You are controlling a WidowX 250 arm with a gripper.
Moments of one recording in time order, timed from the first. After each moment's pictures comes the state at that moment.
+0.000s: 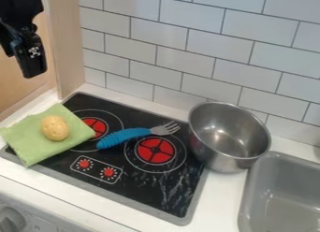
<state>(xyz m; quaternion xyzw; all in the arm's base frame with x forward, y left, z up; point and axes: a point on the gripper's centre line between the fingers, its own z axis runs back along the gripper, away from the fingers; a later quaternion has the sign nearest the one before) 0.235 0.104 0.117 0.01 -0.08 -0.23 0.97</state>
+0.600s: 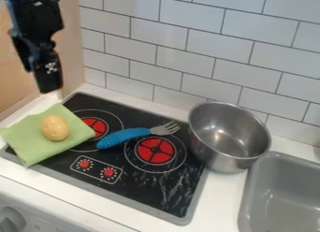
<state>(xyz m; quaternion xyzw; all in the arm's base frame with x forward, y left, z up) 0.236 0.080 0.108 -0.01 -0.05 -0.29 0.96</state>
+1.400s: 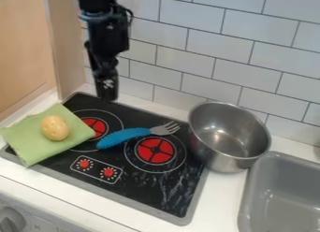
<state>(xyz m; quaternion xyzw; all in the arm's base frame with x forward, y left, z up) 0.290 0.032 0.072 0.01 -0.04 -0.44 0.90</state>
